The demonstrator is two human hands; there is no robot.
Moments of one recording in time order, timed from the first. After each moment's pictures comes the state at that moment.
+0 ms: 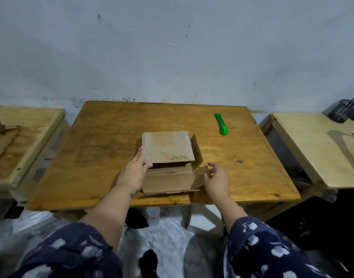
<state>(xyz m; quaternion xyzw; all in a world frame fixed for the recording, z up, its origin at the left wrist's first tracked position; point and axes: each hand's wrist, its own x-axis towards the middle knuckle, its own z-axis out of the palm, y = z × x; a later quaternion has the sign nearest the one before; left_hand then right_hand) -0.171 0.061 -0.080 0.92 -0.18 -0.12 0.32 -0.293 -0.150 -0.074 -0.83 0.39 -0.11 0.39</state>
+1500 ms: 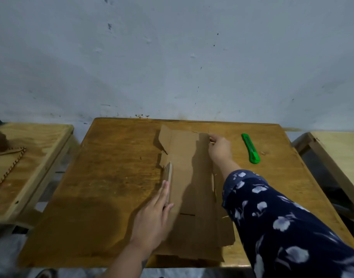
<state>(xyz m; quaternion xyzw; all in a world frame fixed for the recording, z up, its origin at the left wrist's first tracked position) -0.162 0.053 -0.090 0.92 -0.25 -0.03 0.29 -0.065 -0.208 -0.057 -0.86 0.31 -0.08 0.39</state>
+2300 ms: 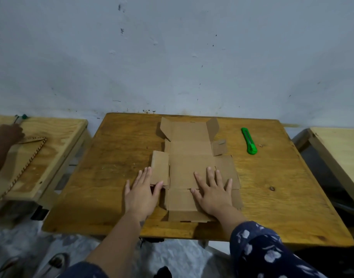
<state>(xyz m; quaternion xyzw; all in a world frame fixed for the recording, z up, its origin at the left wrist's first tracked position) -0.151 0.076 -0.096 0.97 -0.11 -0.08 0.18 -0.214 -0.139 -0.100 -0.97 0.15 0.16 0.09</state>
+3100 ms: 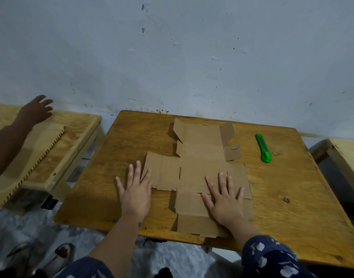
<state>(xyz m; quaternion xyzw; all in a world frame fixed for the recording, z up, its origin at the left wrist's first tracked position) -0.142 0.108 -0.108 0.99 -0.08 -0.01 0.10 -0.219 -0.139 -0.111 -0.98 0.15 0.12 0.09</state>
